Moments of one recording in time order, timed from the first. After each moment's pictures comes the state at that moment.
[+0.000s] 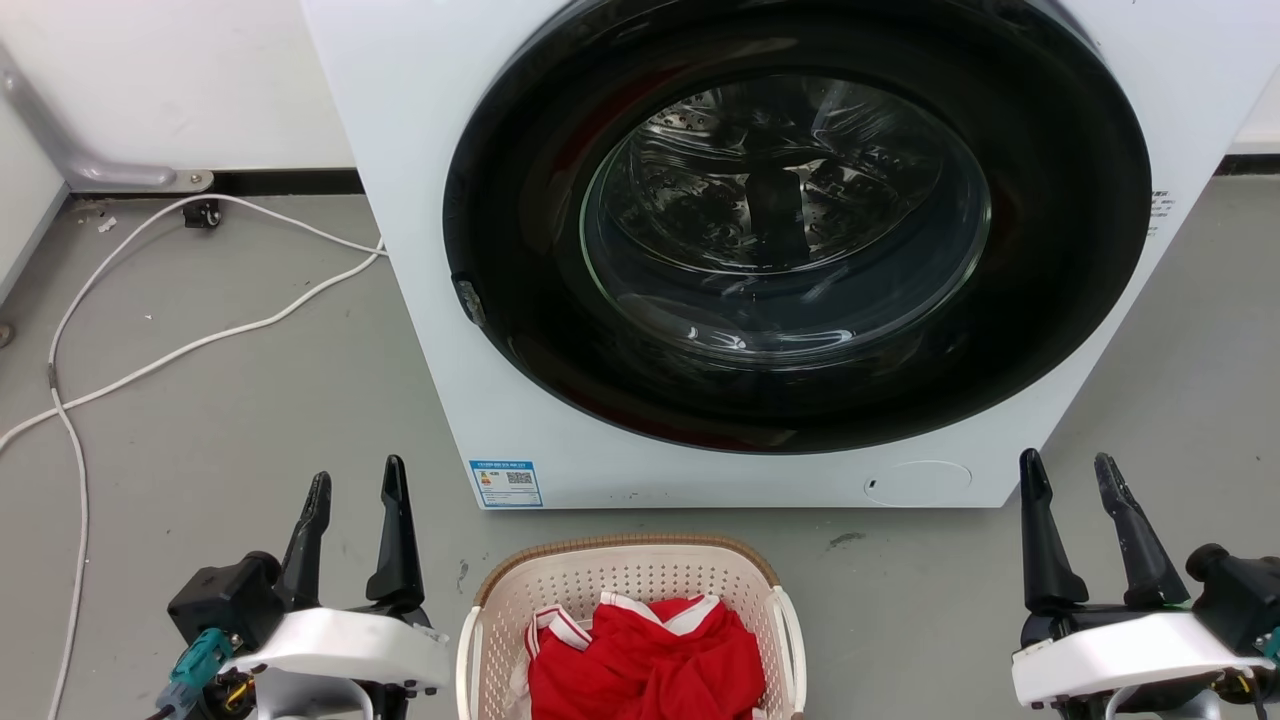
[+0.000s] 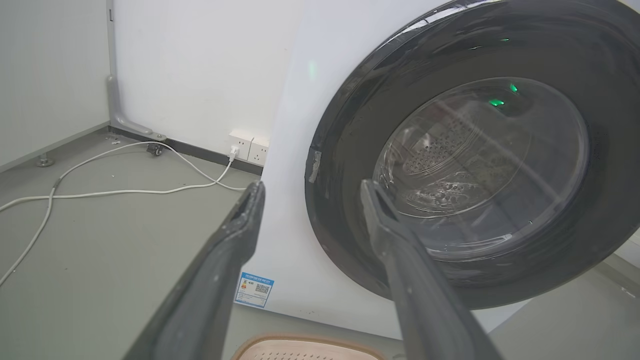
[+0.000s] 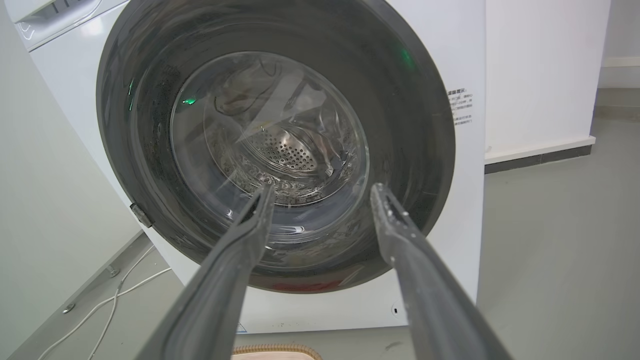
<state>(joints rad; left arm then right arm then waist) -0.03 0.05 0.00 0.08 -0.39 -0.03 -0.18 0.02 -0.05 -0.02 0.02 0.31 0.13 -0.18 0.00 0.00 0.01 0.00</state>
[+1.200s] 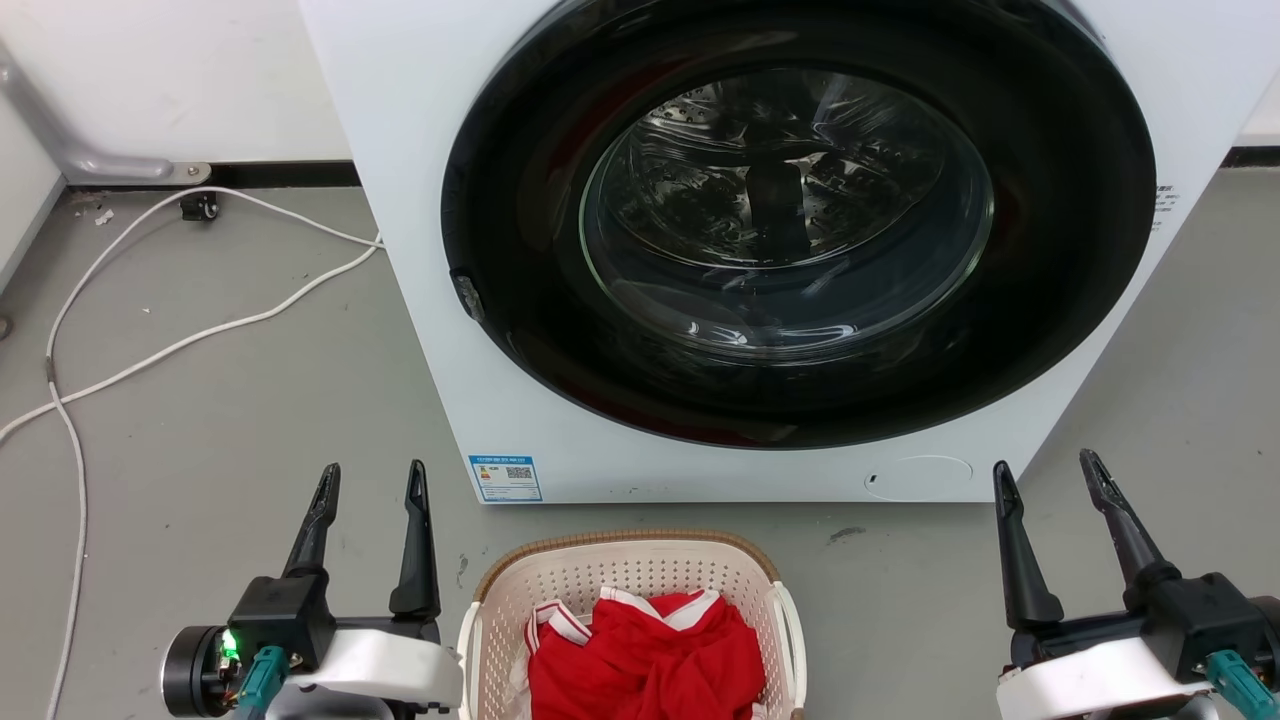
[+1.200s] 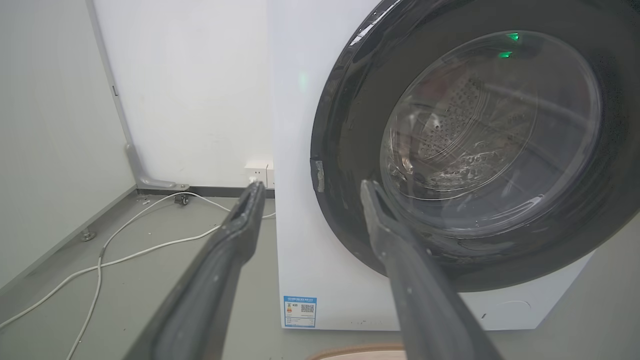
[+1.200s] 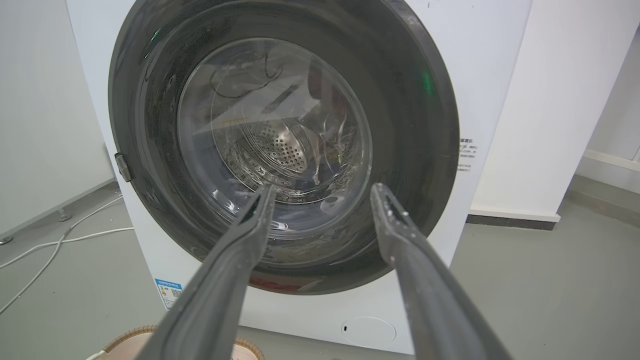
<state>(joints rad) -0.01 0.05 -0.02 0.07 -0.11 -0.01 -0.25 0.05 -0.05 -0.01 0.00 0.01 0.13 -0.25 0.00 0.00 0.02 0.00</state>
